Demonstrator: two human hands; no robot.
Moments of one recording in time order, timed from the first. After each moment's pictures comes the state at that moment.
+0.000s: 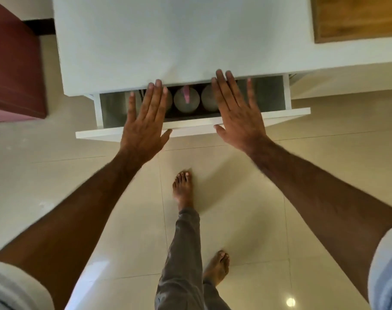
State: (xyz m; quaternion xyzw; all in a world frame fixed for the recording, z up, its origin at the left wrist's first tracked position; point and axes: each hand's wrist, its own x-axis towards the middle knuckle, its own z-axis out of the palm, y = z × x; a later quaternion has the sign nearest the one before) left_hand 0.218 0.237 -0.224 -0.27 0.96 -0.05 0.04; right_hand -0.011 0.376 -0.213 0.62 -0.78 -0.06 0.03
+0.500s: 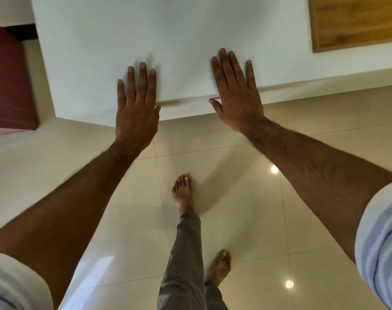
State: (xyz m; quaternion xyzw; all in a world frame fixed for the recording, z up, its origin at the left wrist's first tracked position) left_hand 0.175 0.176 -0.226 -0.33 0.94 -0.01 0.04; right_hand -0.053 0.315 -0.211 0.58 -0.81 -0.07 -0.01
